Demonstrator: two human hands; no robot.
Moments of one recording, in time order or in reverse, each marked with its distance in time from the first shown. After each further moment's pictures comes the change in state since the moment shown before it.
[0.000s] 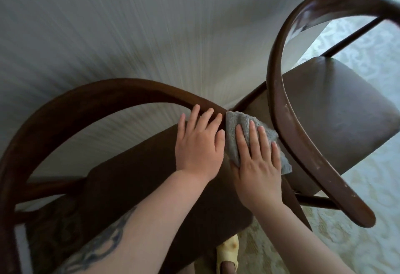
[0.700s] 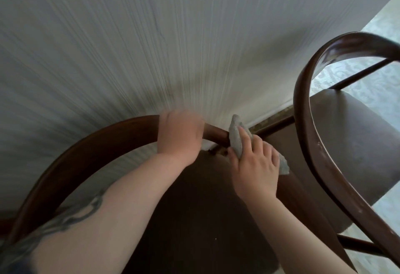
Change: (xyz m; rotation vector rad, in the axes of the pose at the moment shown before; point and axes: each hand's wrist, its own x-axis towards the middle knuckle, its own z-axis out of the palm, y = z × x) left_hand 0.079 -0.115 -0.048 0.187 0.035 -0.016; right_hand 0.090 -0.090 -0.020 0.110 0.063 0.183
